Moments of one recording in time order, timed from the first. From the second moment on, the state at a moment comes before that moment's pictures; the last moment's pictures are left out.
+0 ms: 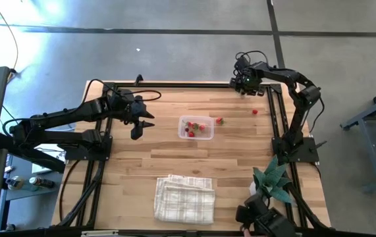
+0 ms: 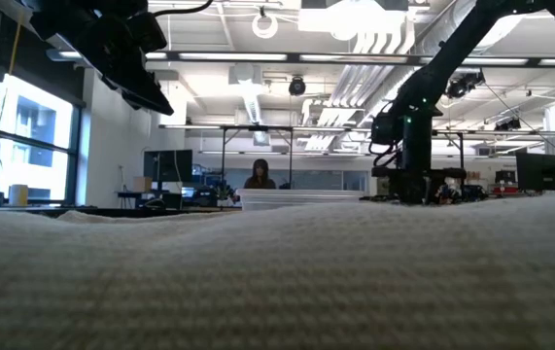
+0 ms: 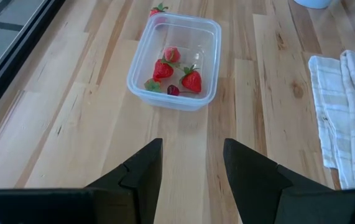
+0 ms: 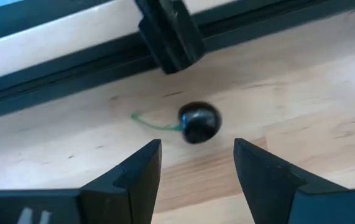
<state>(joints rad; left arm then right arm) 0.56 0.92 0.67 -0.47 0.28 0.18 -1.00 1.86 1.23 -0.77 0.07 0.83</state>
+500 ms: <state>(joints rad) 0.56 0.92 0.67 -0.47 0.28 0.18 -0.96 1.86 1.23 -0.73 0.10 0.86</state>
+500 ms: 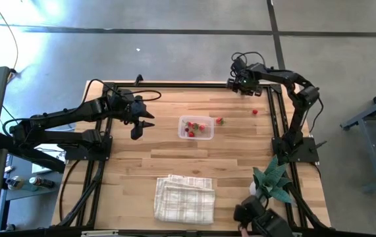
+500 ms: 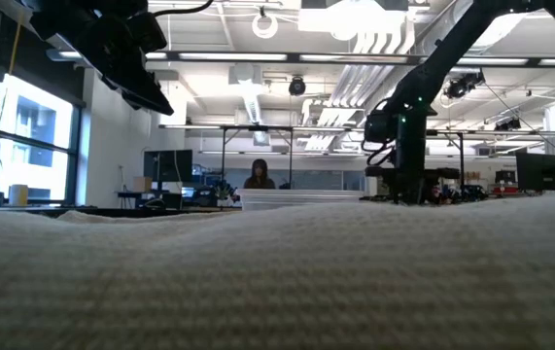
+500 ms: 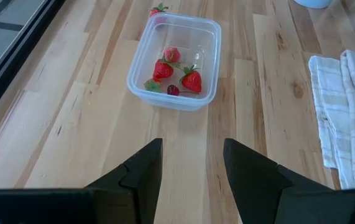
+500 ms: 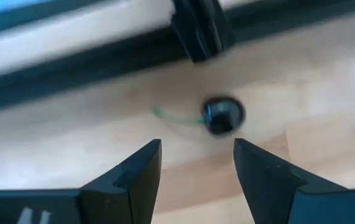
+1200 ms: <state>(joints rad) 0.56 0.92 0.67 -0.47 0.28 0.18 -1.01 1.87 1.17 -0.68 0.09 0.89</state>
